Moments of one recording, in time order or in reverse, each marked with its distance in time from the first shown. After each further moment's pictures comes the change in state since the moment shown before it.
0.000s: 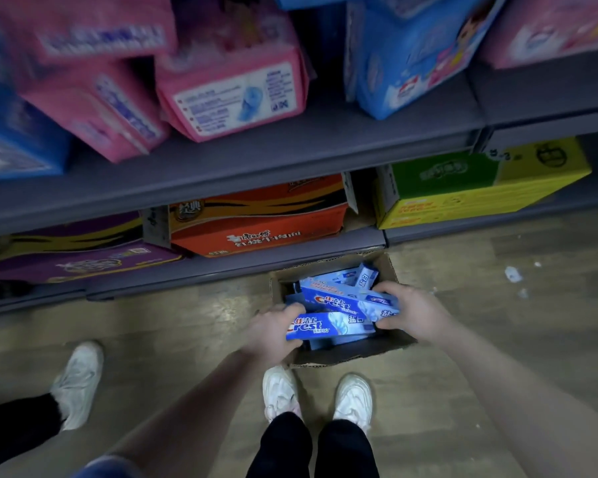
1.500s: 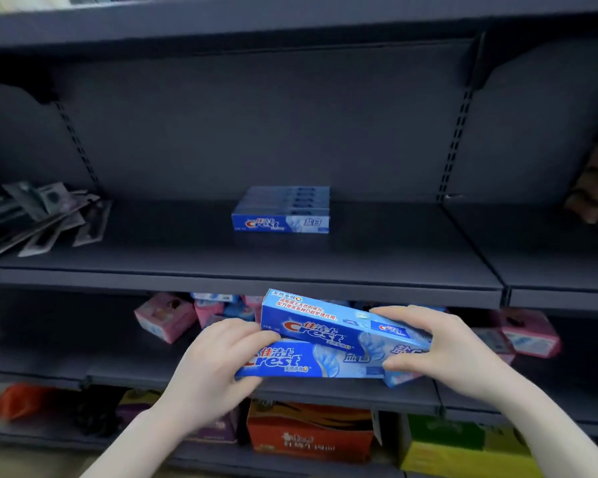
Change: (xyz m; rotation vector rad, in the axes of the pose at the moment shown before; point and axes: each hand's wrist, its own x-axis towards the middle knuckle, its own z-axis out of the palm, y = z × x) left_hand -0.321 0.061 -0.380 0.216 1.119 0.437; right_hand -0.345 -0.266 -0.280 0.017 0.449 -0.926
